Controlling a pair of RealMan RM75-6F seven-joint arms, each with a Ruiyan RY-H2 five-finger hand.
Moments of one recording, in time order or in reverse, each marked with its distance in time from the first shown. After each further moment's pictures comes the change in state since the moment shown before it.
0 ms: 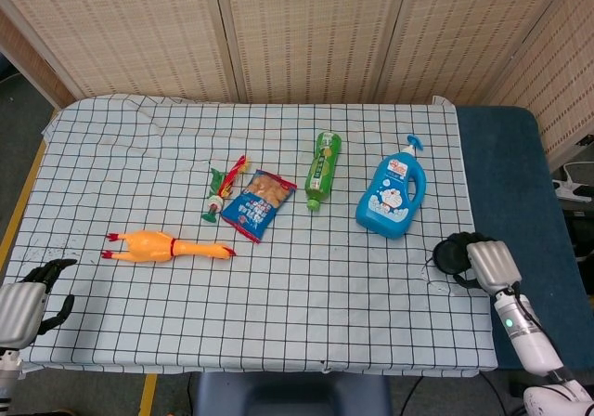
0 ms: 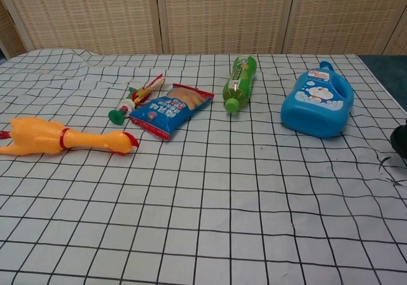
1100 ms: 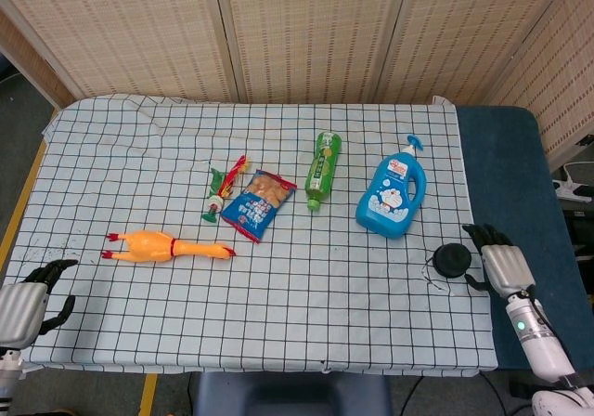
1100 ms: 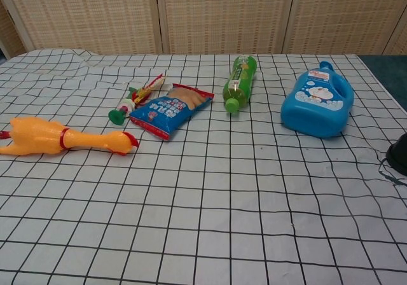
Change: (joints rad) left arm -0.003 -0.001 -0.001 -0.001 -0.009 -0.010 -0.001; right arm -0.028 0.046 0.014 -0.063 0.072 -0.020 0.014
